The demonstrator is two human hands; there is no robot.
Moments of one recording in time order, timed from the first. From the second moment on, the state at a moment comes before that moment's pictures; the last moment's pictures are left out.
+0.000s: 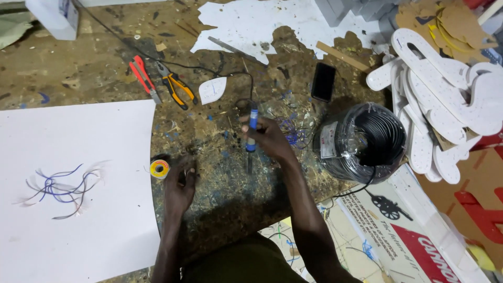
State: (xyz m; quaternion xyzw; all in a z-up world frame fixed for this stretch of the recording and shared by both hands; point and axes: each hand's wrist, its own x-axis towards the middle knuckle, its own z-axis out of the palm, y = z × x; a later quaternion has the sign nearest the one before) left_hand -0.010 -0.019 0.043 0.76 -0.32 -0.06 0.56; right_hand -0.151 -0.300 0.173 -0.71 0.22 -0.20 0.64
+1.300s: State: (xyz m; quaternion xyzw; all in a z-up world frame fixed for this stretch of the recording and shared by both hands) left_hand -0.054 -0.156 0.125 0.37 -0.08 -0.36 0.85; right_hand -0.183 -0.249 0.133 -0.73 0.13 -0.35 0.57
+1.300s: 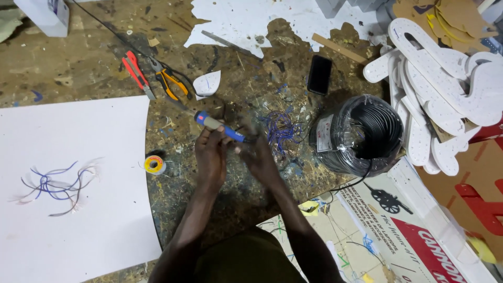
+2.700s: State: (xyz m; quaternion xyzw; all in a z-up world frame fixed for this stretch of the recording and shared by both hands) left_hand -0.158 -0.243 0.064 0.60 -0.66 -0.02 0.45; right_hand -0.232 -0.385 0.107 -0.25 0.10 -0.43 0.86
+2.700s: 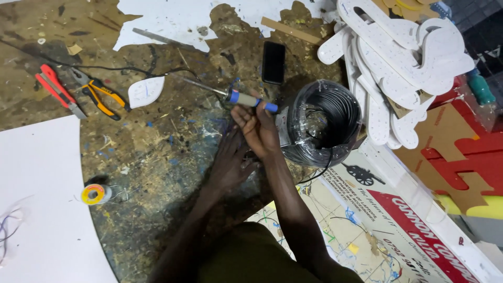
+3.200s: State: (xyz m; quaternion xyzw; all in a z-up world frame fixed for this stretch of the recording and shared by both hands) left_hand -0.168 -0.313 0.038 0.77 -0.60 -0.12 0.19; right_hand -0.271 -0.449 0.077 -0.24 0.05 -0.42 0.88
